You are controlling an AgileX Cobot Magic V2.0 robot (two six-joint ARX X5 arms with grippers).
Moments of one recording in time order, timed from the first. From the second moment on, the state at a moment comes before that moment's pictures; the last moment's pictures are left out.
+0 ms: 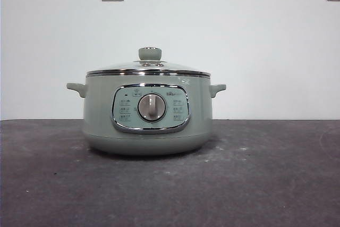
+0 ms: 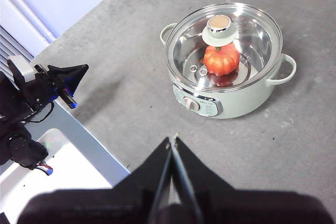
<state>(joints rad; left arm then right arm) 0.01 0.00 0.03 -0.21 0.03 0.07 0.62 1.09 1.84 -1.35 -0.21 0.06</state>
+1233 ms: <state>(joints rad) 0.01 0.00 0.03 -0.21 0.03 0.07 0.05 0.24 0.49 -0.21 -0.31 -0.12</state>
